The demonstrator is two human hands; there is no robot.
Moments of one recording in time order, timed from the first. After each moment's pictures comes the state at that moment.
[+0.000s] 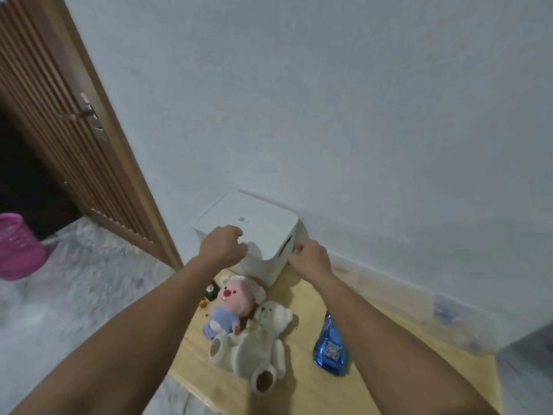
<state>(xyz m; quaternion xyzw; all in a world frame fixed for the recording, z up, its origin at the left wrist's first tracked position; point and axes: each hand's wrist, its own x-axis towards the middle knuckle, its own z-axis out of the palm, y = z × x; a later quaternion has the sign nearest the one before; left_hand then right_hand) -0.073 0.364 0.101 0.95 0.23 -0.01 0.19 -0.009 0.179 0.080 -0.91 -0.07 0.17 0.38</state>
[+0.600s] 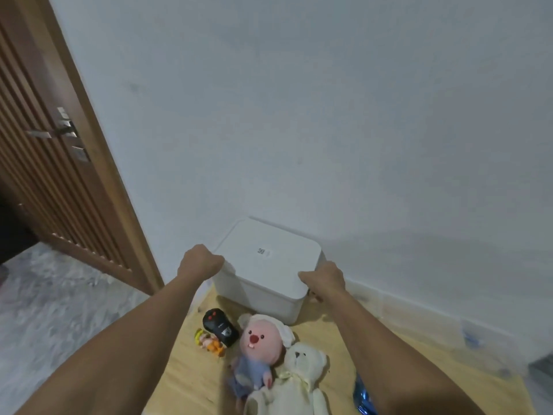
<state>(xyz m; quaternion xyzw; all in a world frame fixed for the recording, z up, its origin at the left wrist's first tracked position) -0.038 0.506 0.074 0.87 0.36 -0.01 0.34 0.011 0.252 0.084 -0.89 0.08 0.17 0.41</state>
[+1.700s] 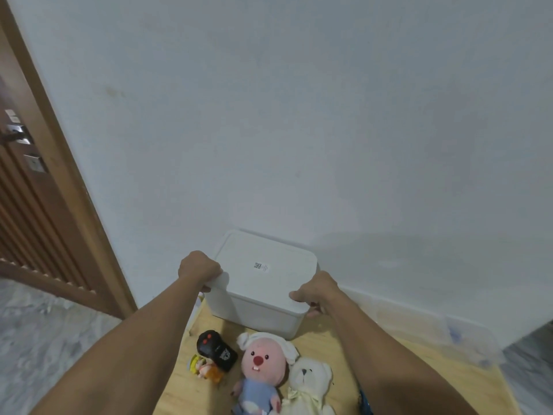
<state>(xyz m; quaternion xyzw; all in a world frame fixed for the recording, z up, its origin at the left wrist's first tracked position) 0.001 0.531 0.072 0.84 0.35 -0.07 0.40 0.015 0.280 0.092 -0.88 0.14 0.24 0.39</state>
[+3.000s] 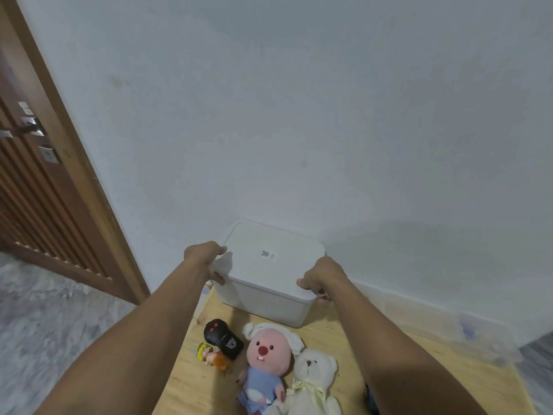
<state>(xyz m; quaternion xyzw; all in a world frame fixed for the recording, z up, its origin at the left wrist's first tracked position) -0.010 0.519 0.098 0.60 0.45 -0.04 0.66 0.031 0.283 0.098 -0.93 0.11 0.25 0.26</state>
